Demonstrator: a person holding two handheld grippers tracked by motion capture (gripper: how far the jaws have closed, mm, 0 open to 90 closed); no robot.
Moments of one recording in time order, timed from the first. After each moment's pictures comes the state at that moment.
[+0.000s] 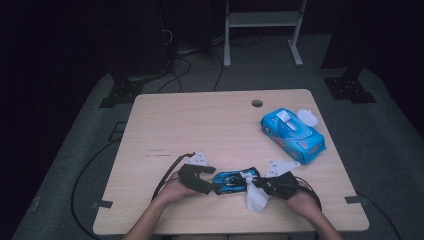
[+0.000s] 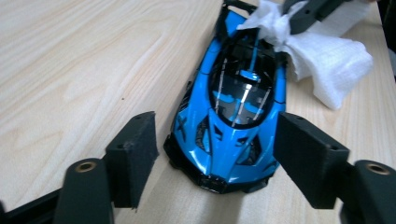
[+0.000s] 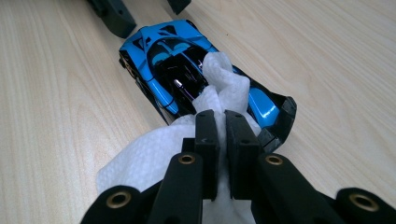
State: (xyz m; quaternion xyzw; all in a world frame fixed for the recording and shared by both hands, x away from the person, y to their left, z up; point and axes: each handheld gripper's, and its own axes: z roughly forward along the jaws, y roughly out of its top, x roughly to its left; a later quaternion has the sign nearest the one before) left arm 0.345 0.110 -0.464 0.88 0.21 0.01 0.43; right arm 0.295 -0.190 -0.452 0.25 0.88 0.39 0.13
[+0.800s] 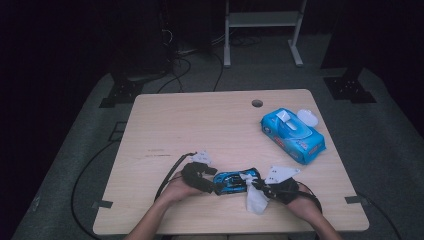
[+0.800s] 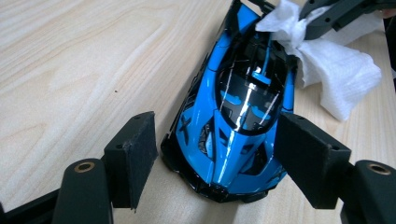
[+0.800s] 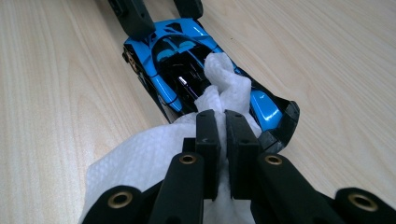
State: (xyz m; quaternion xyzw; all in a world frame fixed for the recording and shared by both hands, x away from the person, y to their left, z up) left arm 0.349 0.103 -0.468 0.88 0.24 -0.02 0.42; right arm 0.284 -0.189 -0.456 0.22 0.88 0.40 0.16
